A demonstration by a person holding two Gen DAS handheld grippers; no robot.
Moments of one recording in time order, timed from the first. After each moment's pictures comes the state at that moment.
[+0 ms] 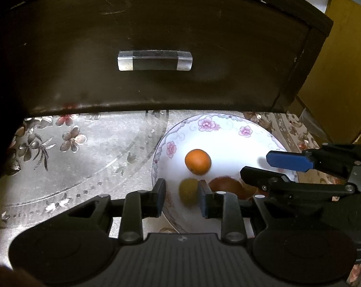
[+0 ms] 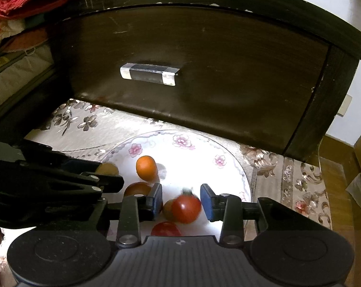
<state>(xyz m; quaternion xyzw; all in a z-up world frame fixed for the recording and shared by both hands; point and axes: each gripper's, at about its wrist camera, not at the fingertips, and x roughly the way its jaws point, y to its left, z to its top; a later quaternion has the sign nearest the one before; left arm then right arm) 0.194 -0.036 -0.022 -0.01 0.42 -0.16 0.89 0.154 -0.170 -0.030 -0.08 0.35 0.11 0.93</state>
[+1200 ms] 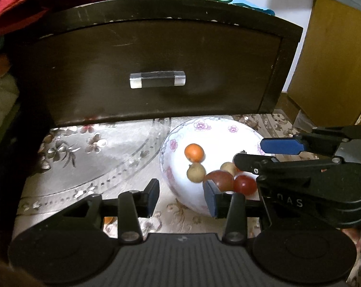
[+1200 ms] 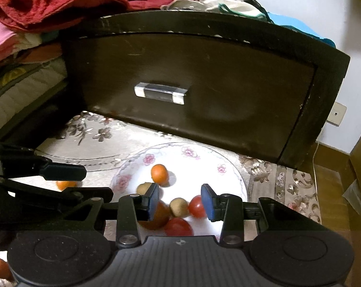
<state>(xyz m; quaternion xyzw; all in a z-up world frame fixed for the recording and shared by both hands) 0.130 -0.027 0.014 0.02 0.38 -0.15 0.91 0.119 -0.162 -0.003 -0.08 0.32 0.11 0.94</state>
